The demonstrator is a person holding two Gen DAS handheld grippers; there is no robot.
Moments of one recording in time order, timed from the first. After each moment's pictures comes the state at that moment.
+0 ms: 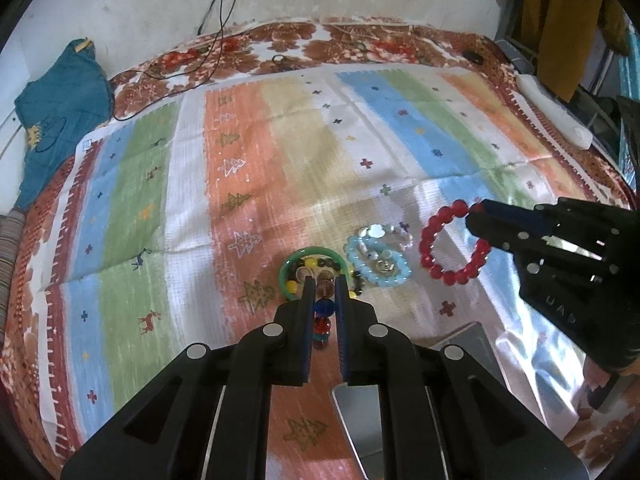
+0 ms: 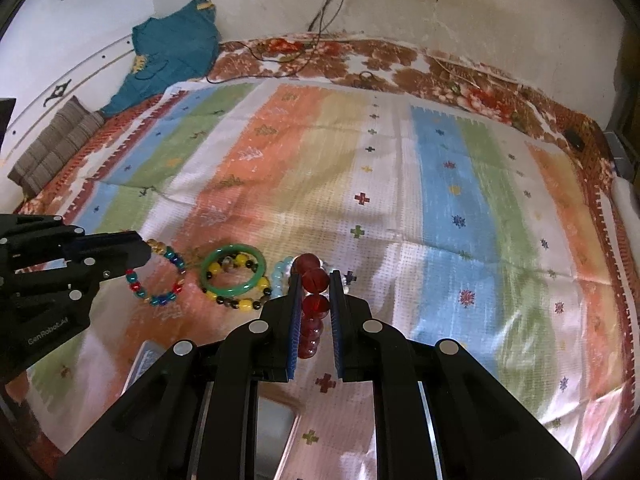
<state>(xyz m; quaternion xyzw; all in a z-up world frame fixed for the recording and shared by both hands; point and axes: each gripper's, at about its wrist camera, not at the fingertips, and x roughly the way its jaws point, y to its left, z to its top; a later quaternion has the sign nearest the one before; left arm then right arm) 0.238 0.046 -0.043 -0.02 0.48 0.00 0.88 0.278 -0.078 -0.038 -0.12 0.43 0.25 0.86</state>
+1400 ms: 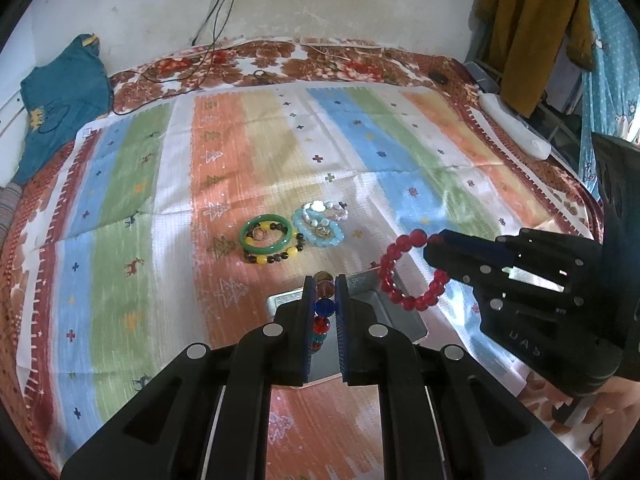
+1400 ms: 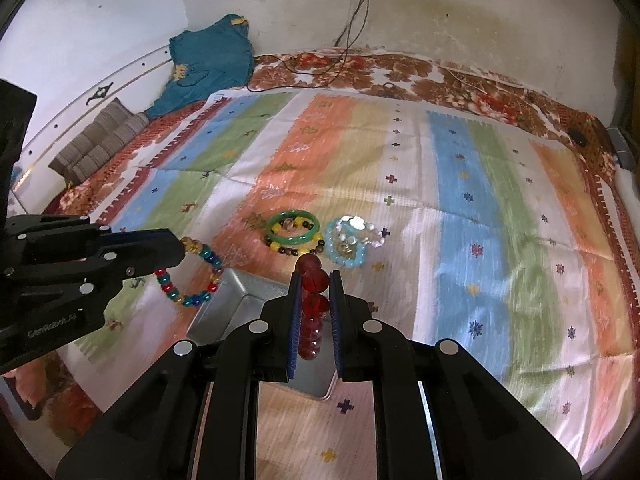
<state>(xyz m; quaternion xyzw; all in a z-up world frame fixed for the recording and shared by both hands) 0.145 0.011 -0.013 -0.06 0.45 -0.03 0.89 0.182 -0.109 -0.014 -0.10 0.41 0.29 0.86</state>
